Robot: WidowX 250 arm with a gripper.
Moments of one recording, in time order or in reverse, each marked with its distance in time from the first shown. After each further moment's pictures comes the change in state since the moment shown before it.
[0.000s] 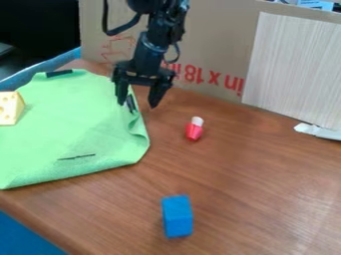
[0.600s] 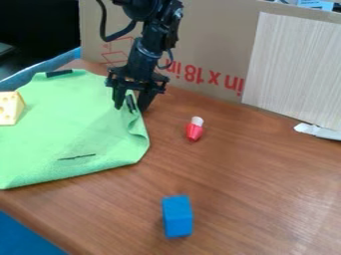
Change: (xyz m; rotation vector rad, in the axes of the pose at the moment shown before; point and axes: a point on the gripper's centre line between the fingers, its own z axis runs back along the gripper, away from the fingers) arm 0.005 0.007 -0.014 0.035 0.014 0.018
